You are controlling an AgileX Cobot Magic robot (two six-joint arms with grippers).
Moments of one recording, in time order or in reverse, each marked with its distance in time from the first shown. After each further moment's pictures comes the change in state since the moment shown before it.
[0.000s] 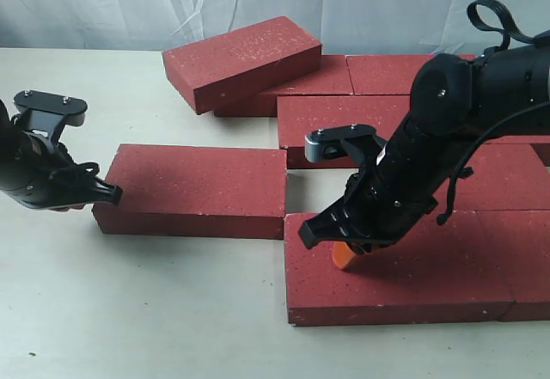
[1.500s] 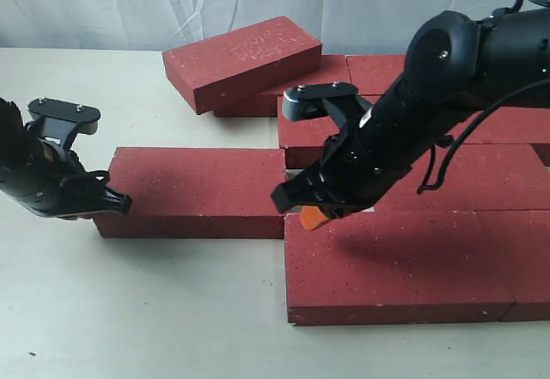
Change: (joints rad) left arm -0.049 0.004 0.000 -0.007 0.042 -0.008; right arm 0.043 -0.041 -0.098 0.063 -0.043 -0.042
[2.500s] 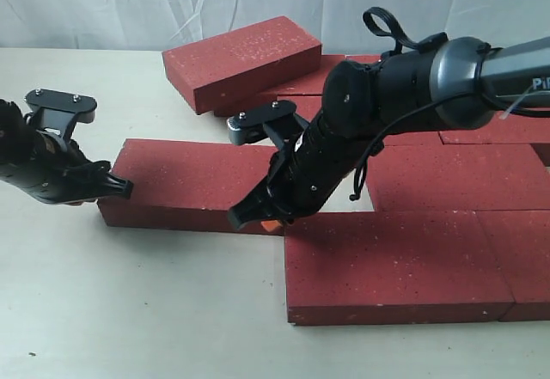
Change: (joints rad) left arm 0.040 0.059 -0.016 -0.001 -0.130 0.000; right arm 0.097 0.219 -0.109 -0.071 -0.172 -0.010
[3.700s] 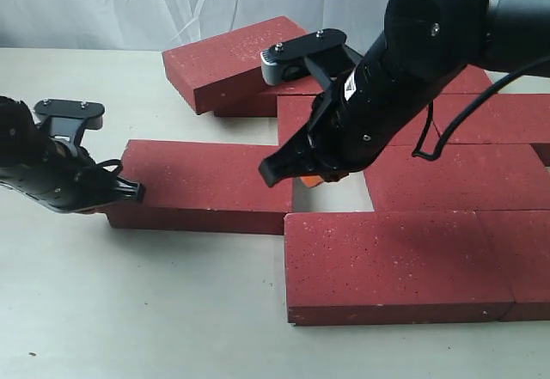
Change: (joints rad) left arm -0.038 0.002 0.000 -0.131 0.044 0.021; right arm 0.001 -0.284 0.000 -0.285 0.192 0.288
